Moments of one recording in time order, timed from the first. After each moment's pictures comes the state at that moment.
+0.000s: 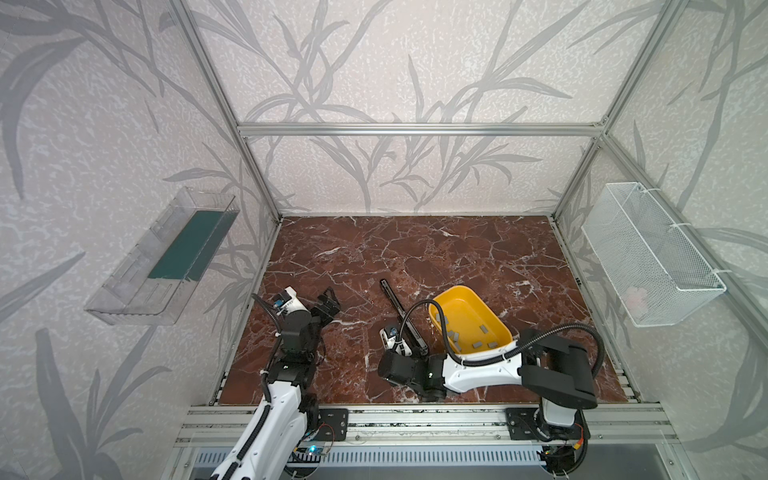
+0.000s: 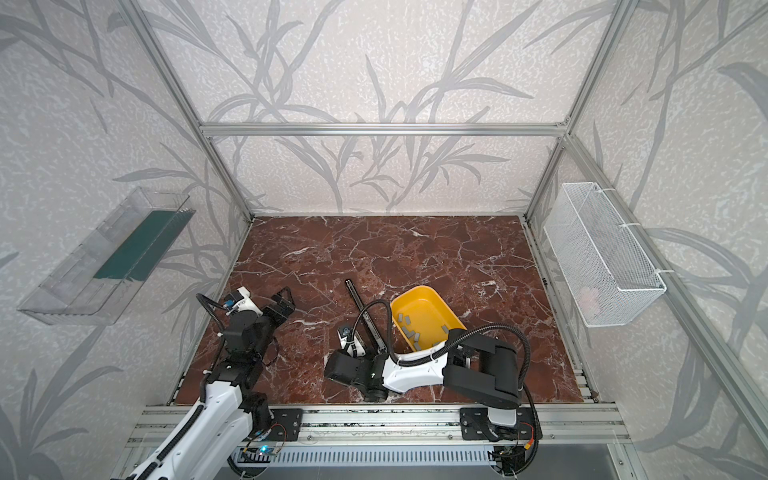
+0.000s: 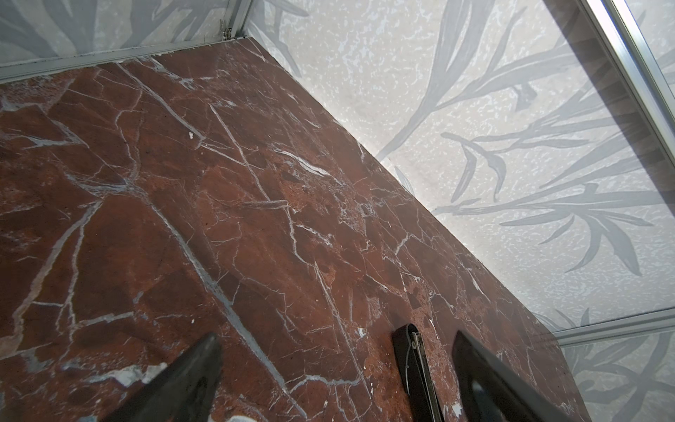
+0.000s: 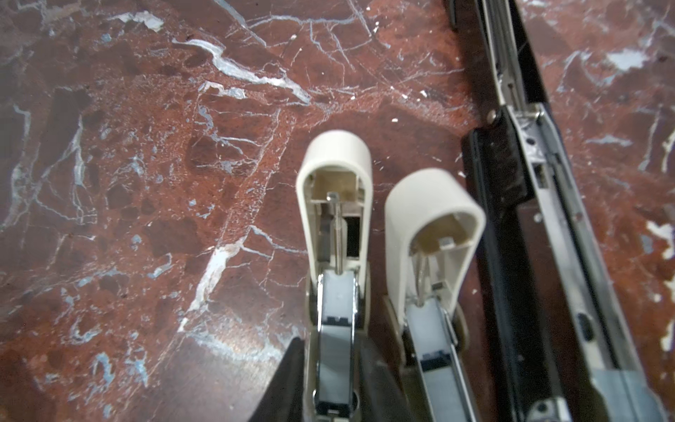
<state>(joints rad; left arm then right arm) -0.07 0.67 0.18 0.19 -0.13 -0.75 1.37 1.84 0.96 -0.05 0.47 0.74</state>
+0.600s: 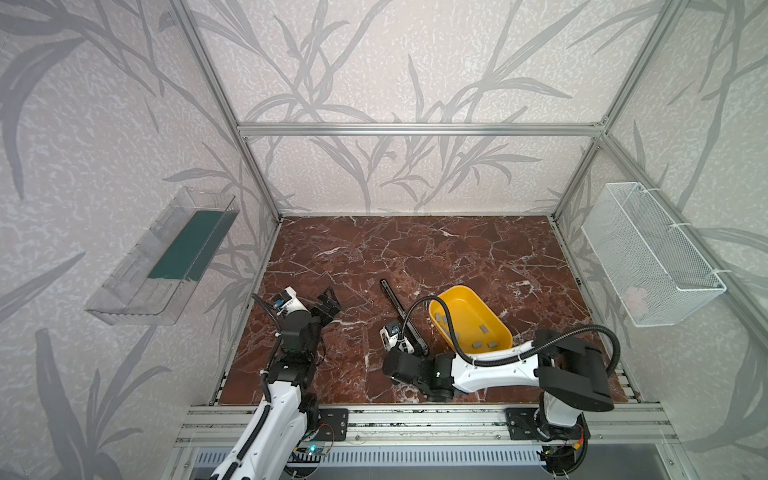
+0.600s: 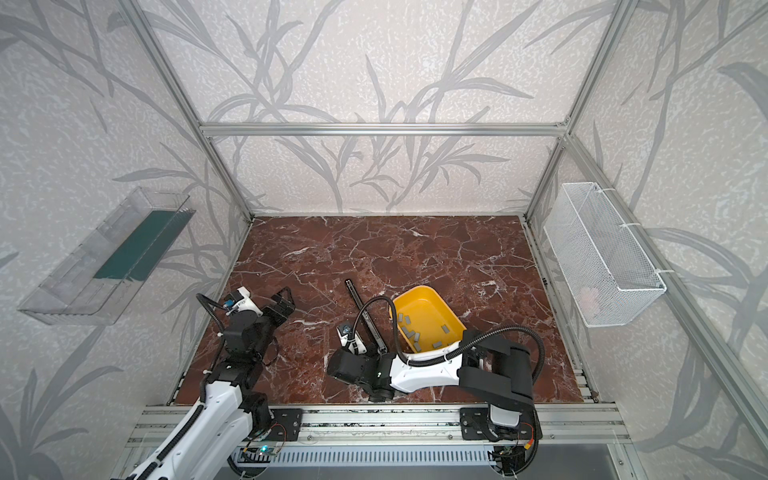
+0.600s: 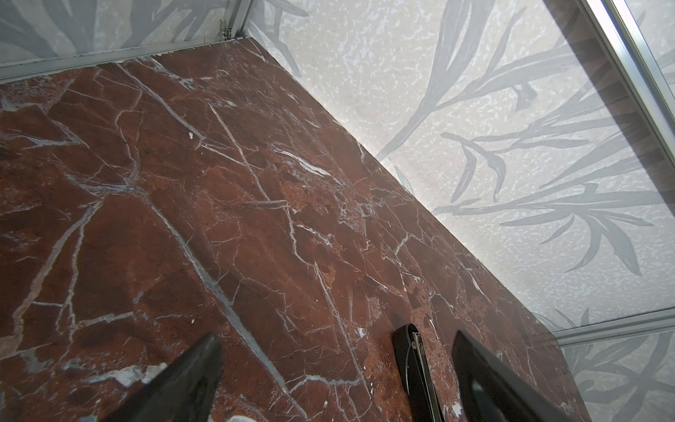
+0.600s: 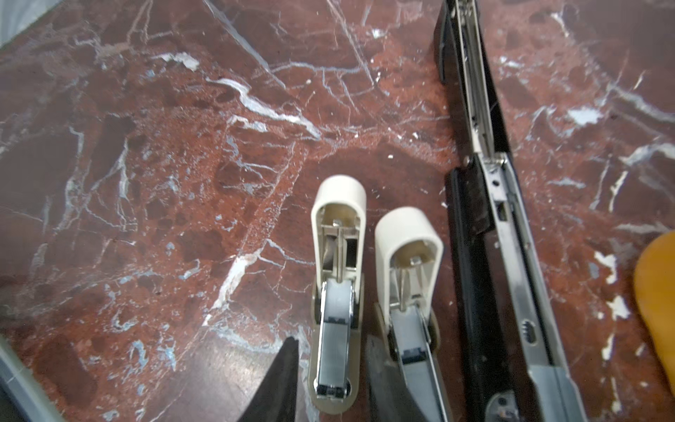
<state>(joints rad) -0.07 0.67 0.18 0.19 -0.13 -0.75 1.37 1.74 0.93 -0.03 0.51 0.65</state>
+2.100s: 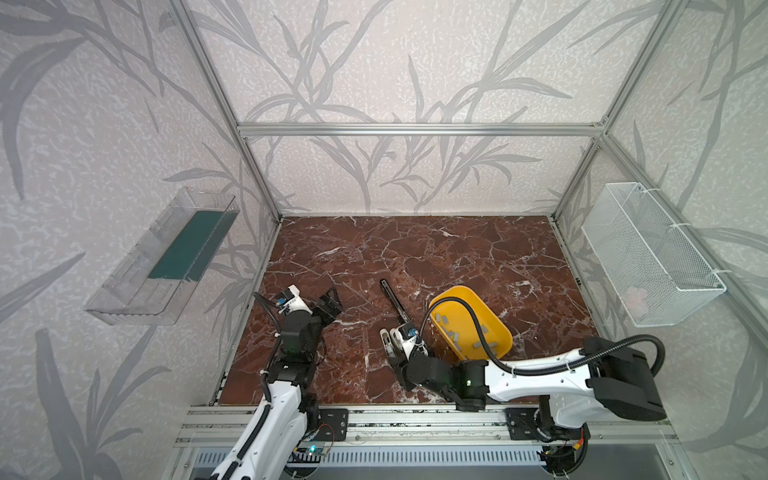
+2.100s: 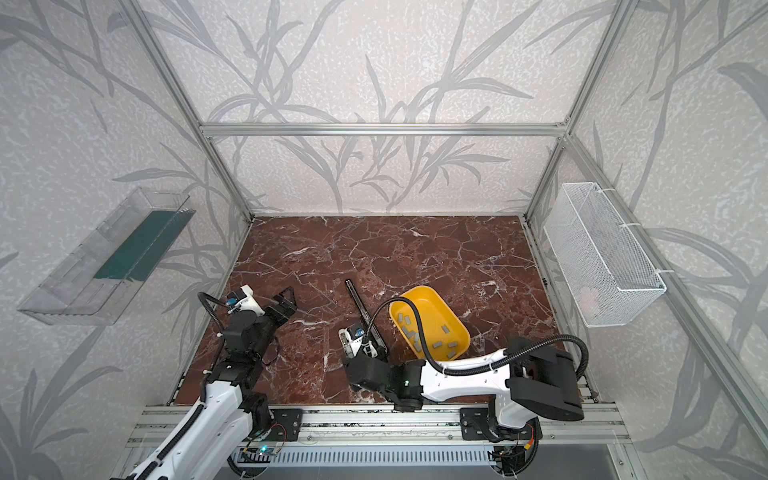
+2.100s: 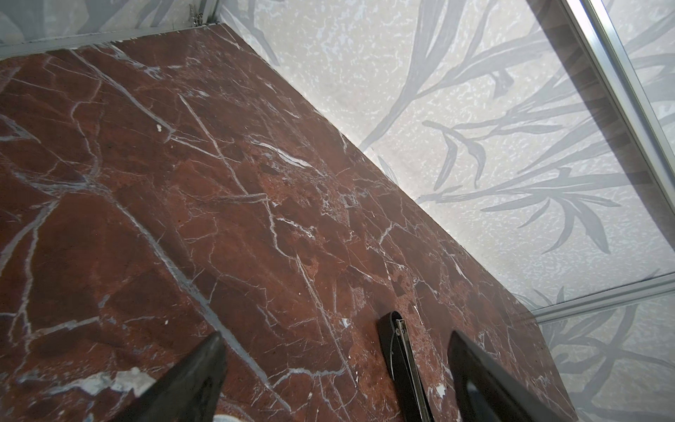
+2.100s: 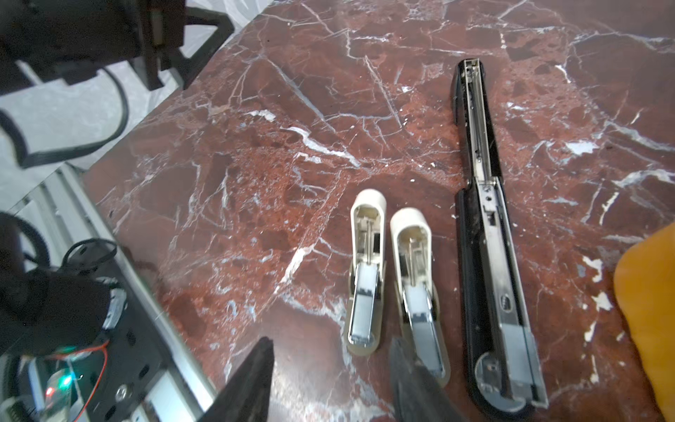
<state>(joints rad) -0.07 0.68 0.18 0.22 -0.06 -0.72 1.43 1.48 0.67 0.21 0.46 0.65</state>
